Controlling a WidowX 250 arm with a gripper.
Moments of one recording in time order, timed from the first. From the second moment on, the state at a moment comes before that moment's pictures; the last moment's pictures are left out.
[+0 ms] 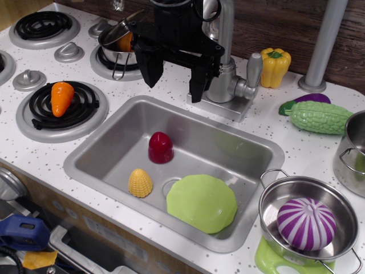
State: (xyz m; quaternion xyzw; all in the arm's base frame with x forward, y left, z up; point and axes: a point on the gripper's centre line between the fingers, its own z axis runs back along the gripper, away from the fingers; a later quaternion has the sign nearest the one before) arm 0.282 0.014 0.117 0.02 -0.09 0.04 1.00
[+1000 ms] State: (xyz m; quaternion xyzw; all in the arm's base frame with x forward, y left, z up) arm 0.308 0.029 0.109 0.08 -0.18 0.03 0.98
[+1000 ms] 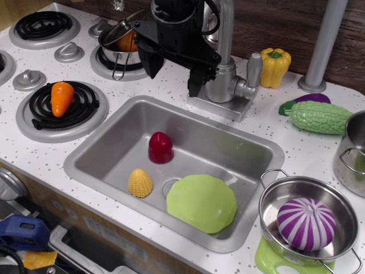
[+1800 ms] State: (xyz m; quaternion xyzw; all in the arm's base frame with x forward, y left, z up) arm 0.341 0.044 0.115 0.09 -0.22 0.03 0.97
